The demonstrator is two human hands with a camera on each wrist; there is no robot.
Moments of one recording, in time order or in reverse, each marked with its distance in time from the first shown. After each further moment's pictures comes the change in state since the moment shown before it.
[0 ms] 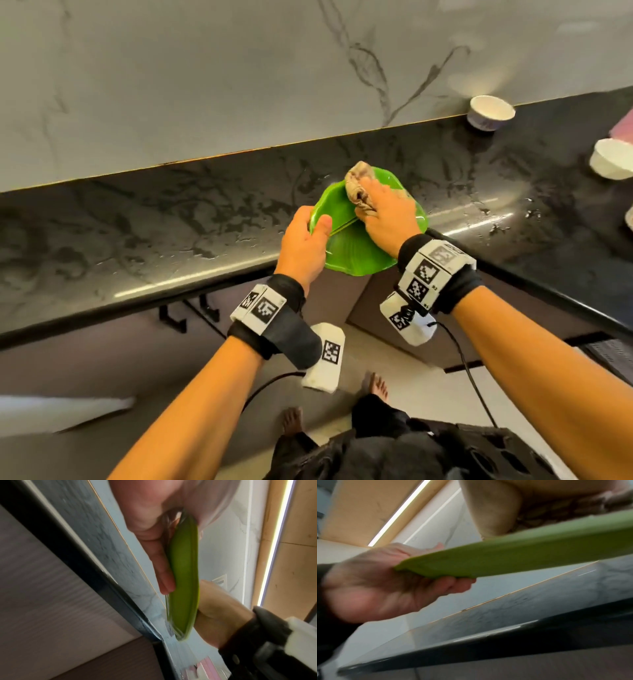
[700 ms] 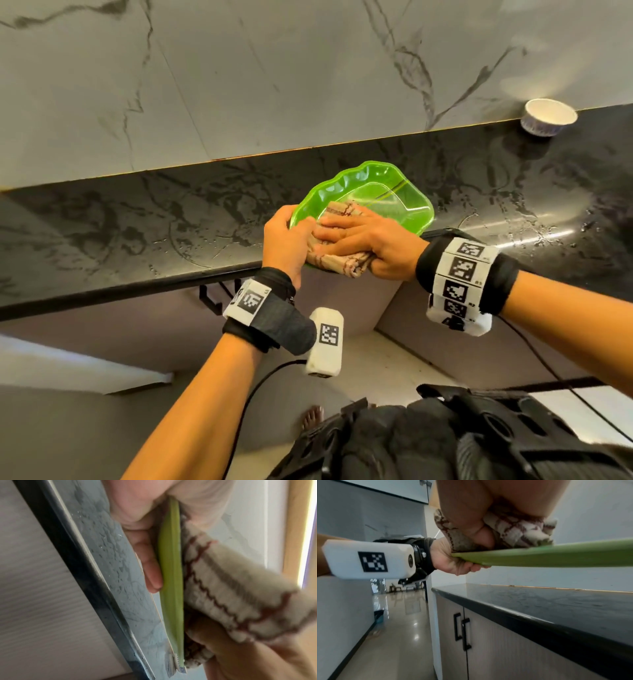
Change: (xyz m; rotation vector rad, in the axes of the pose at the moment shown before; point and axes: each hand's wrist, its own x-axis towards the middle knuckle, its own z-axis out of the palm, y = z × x) left_hand -0.015 0.009 -0.041 -0.179 0.299 -0.144; right_hand -0.027 -0.022 0.006 0.130 -0.236 -1.103
